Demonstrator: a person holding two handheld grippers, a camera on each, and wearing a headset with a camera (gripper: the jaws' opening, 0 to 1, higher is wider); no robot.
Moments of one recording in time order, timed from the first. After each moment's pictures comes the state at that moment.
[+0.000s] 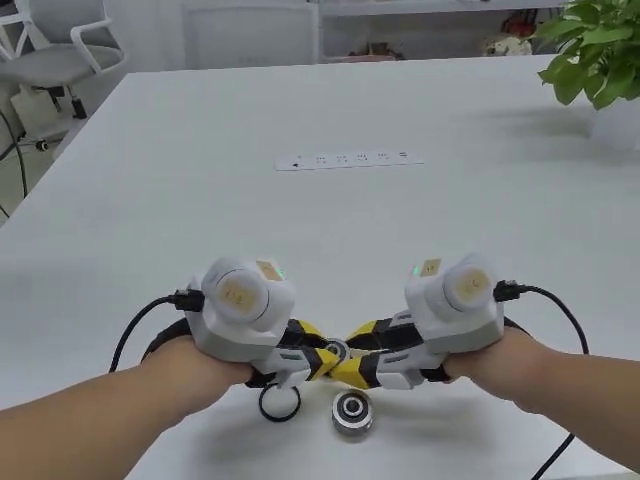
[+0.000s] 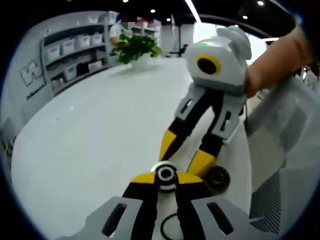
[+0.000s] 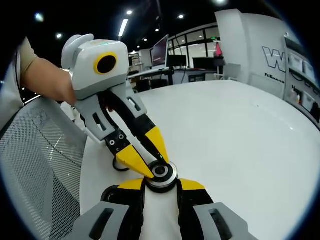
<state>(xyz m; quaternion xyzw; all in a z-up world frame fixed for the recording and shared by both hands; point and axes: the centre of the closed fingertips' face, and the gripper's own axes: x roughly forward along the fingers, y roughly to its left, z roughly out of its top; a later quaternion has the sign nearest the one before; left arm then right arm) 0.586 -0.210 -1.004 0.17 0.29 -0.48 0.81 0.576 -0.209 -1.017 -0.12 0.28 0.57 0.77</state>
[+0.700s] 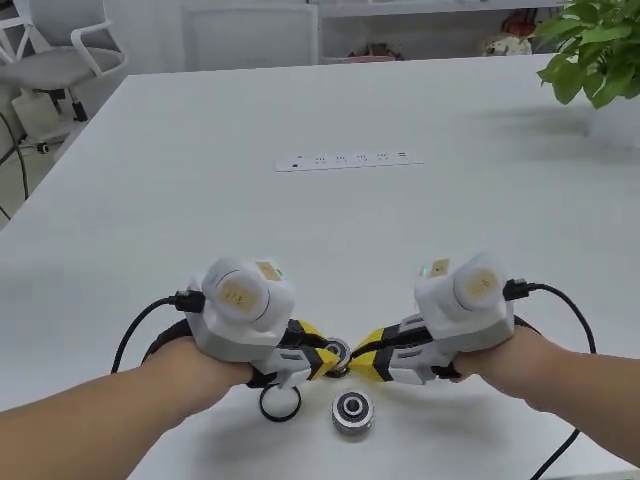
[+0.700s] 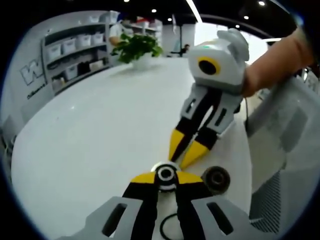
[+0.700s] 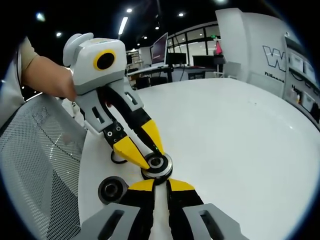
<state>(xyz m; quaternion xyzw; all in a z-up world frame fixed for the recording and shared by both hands) 0.585 -0.209 -1.004 0.17 0.29 -0.48 0.81 0.578 -0.221 -1.020 -0.13 0.28 0.56 0.77</state>
